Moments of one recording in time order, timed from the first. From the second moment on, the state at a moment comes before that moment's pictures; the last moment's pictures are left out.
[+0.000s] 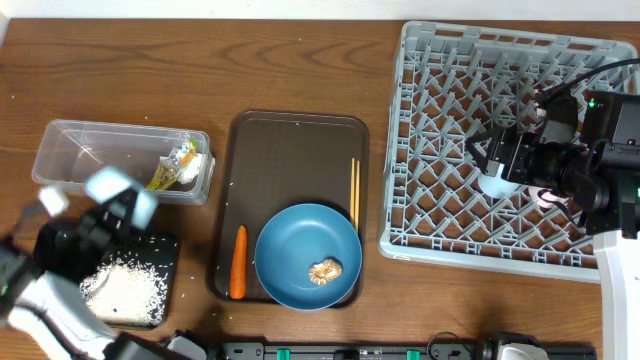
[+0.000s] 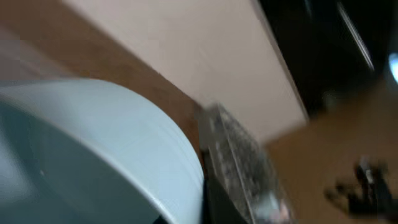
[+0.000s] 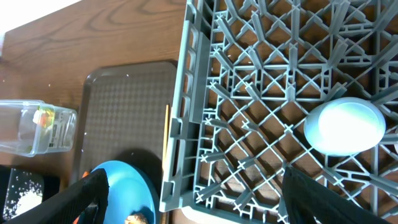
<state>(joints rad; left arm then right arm) 0.96 1.23 0.77 -0.71 1.49 0.29 -0.09 1.22 1.34 -1.05 -0.41 0.19</state>
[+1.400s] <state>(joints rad) -0.67 2.00 0.98 1.25 0.99 -1.04 -0.22 1.22 1.34 -1.10 -0.09 0.41</state>
